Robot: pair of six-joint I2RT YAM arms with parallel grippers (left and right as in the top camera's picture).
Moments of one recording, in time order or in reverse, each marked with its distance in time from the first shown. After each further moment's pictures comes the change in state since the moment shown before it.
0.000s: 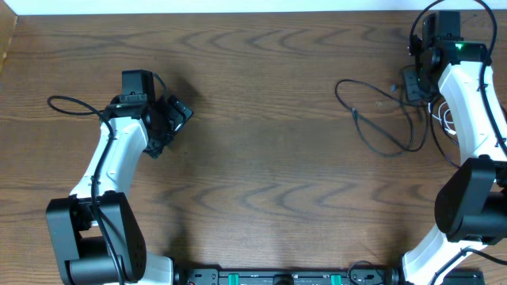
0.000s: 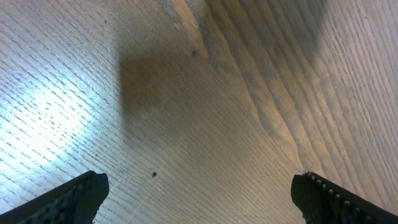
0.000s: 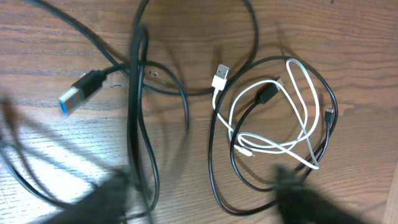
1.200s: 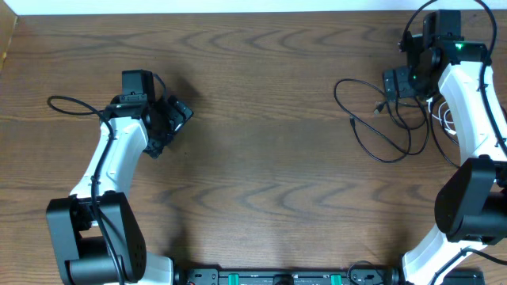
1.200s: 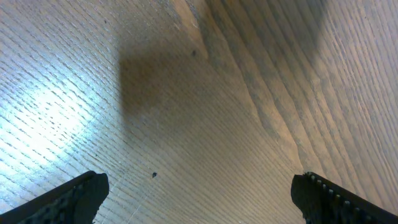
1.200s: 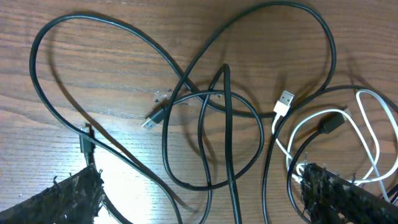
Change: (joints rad) left arm 0.000 0.000 0.000 0.000 0.000 0.000; right arm 0.000 0.000 0.000 0.027 -0.229 0.001
